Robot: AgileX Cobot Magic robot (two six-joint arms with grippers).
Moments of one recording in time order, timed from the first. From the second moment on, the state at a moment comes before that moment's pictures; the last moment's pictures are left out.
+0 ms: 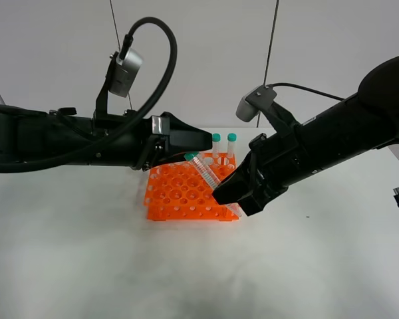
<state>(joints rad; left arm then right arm) -0.47 1.51 -0.80 -1.73 0.60 1.30 0.46 1.46 -0.94 0.87 0.73 -1.02</state>
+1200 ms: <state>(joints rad) -0.48 1.53 -0.87 -1.72 0.53 1.29 0.46 1.46 -0.94 0.88 0.65 -0.97</state>
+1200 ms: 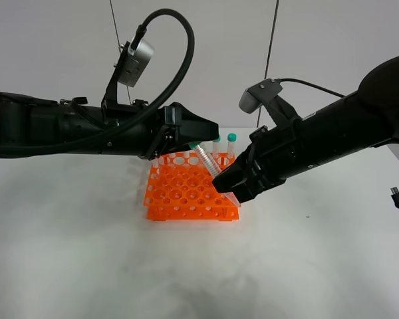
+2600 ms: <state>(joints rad) -0.48 1.53 -0.87 -1.71 0.54 1.28 0.46 1.46 -0.94 0.88 0.62 -0.97</state>
